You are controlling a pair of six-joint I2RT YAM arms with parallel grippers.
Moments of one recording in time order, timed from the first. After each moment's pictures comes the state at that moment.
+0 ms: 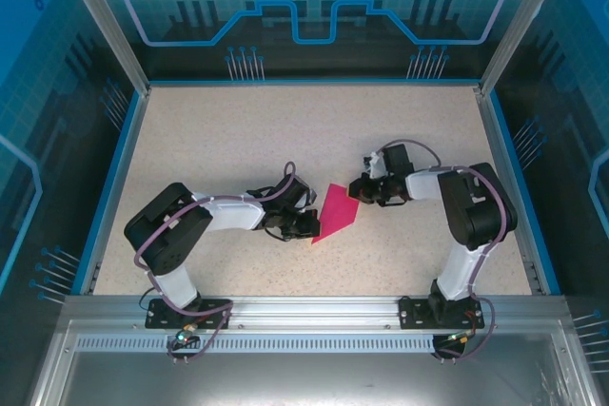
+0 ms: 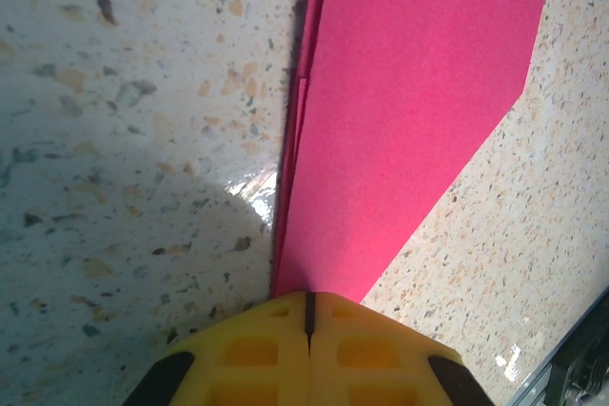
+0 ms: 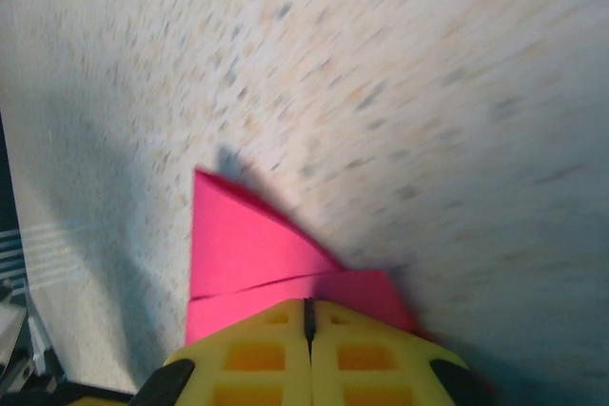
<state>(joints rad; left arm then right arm) -0.72 1.74 0.81 -0.13 0.40 -0.79 0.23 1.82 0.81 -0.02 -0.64 0.53</state>
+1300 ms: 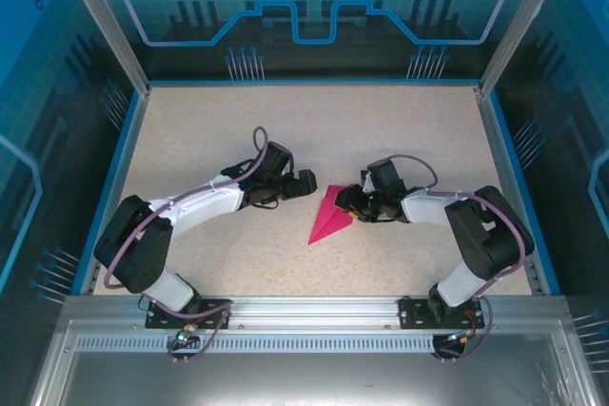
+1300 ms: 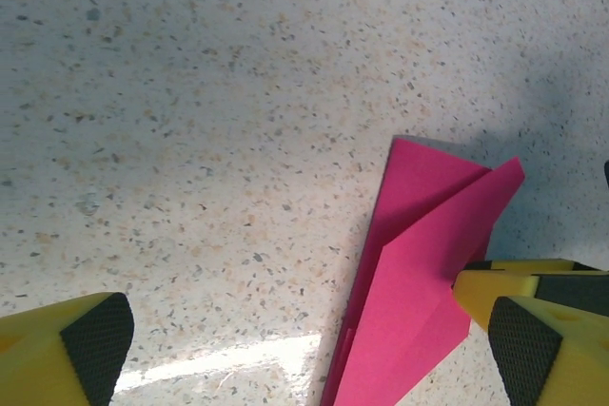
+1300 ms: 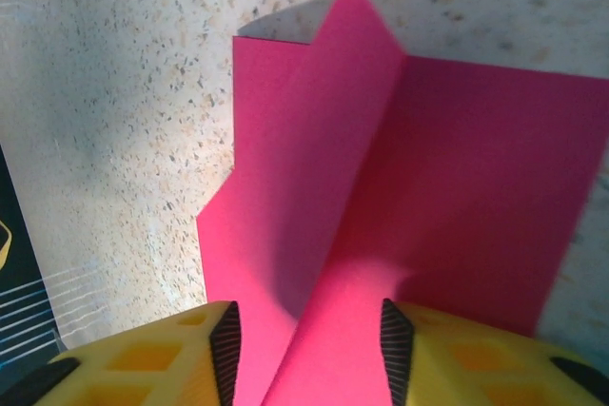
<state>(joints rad) -0.59 1.56 0.96 -0.34 0.06 -0.81 0.44 1.62 0.65 0.05 -0.45 0.90</state>
